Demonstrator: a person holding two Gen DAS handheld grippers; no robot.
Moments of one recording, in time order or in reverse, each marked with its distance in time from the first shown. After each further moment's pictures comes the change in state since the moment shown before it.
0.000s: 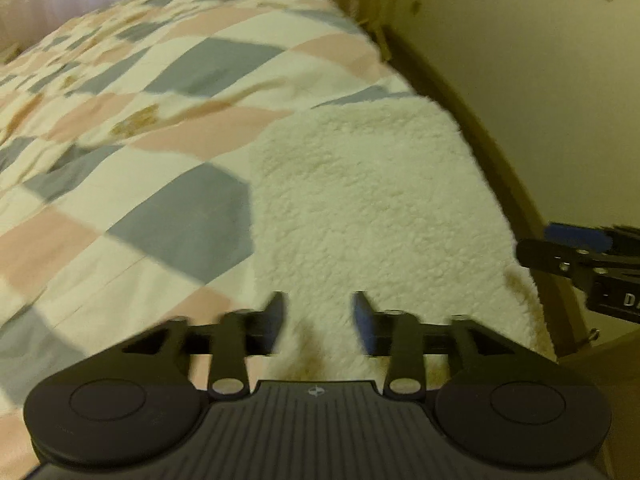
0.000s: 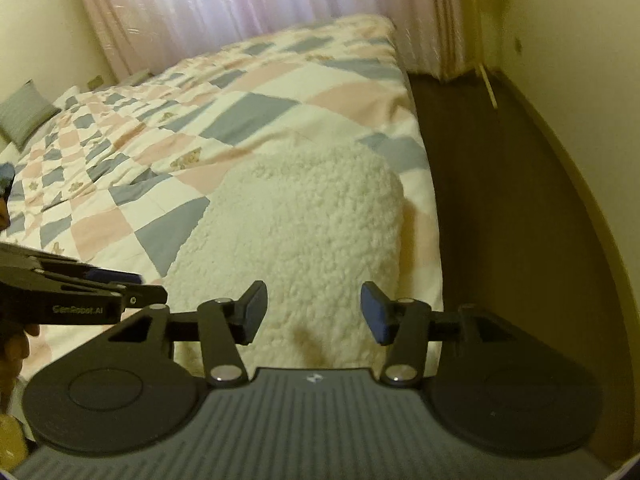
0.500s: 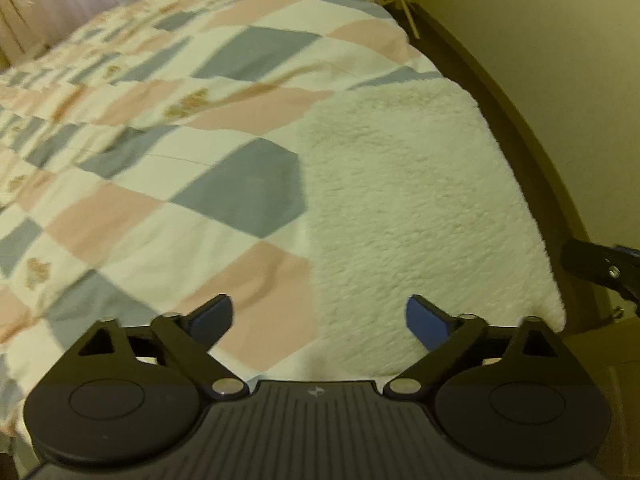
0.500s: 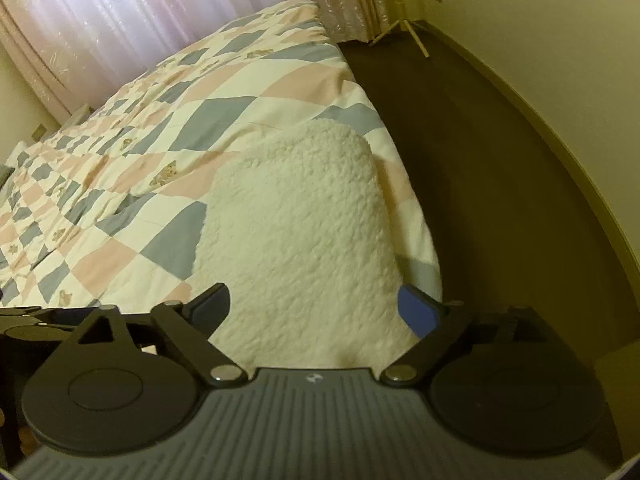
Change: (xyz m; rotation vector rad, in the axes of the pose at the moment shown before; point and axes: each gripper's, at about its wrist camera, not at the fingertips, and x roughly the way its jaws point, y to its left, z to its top) left arm -0.056 0.012 -0.021 0.017 0.042 0.120; right arm -0.056 0.048 -0.024 0.238 0.025 -0.120
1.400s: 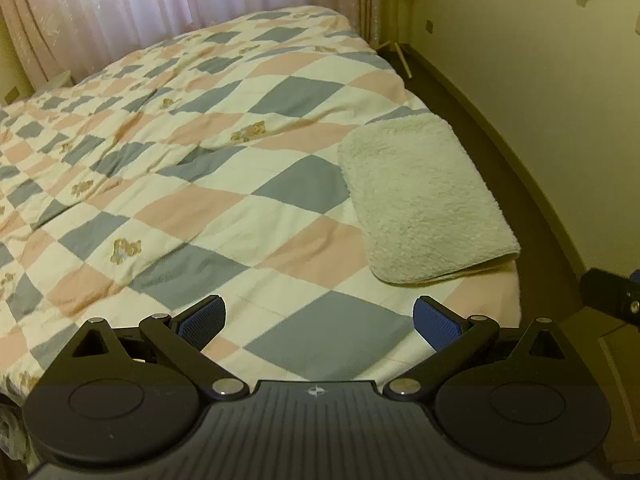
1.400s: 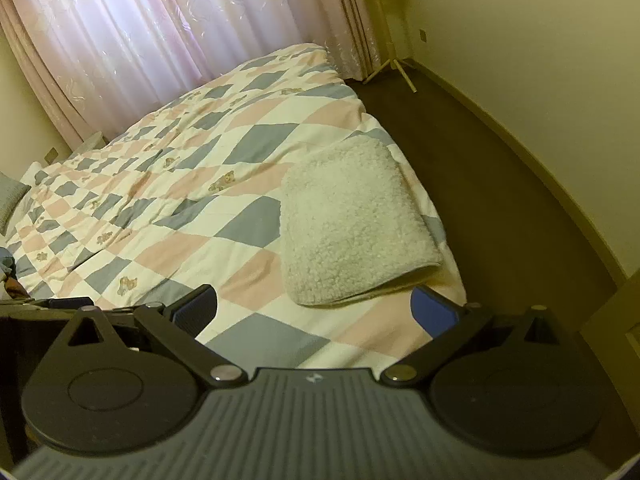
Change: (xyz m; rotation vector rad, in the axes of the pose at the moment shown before) left arm -0.170 0.074 -0.094 0.021 -0.123 -0.023; right arm -0.186 0.099 -0.098 0.011 -0.131 -0.033
